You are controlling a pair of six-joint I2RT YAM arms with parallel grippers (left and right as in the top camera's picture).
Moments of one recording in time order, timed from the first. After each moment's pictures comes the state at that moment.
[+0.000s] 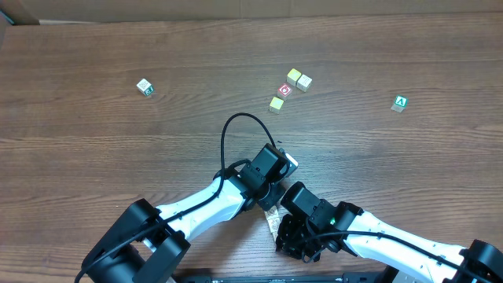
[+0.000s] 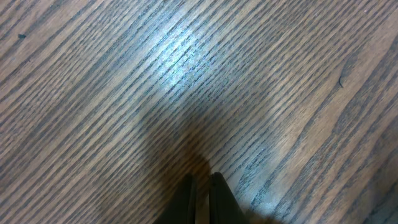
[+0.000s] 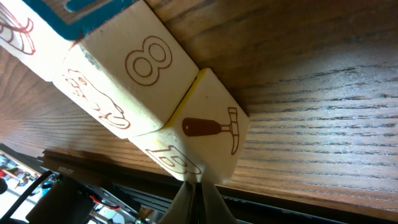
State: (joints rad) left arm -0.77 1.66 0.79 -0.27 0.03 0.02; right arm 0.91 1.37 0.55 -0.44 -0.49 1.37
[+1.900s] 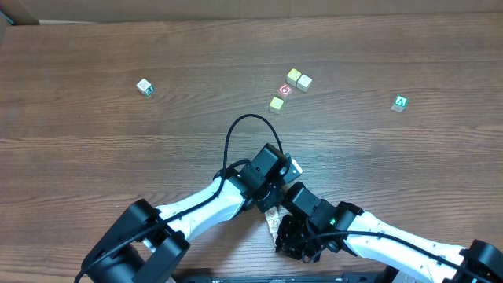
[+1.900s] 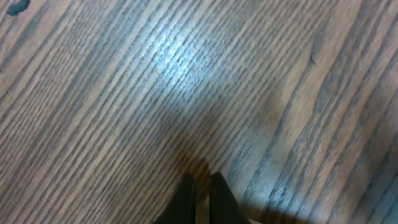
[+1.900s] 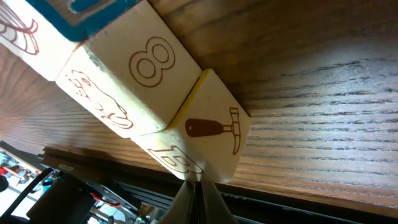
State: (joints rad) left arm -0.77 1.66 0.79 -0.28 0.06 0.20; right arm 0.91 1.37 0.55 -0.44 -0.51 1.37
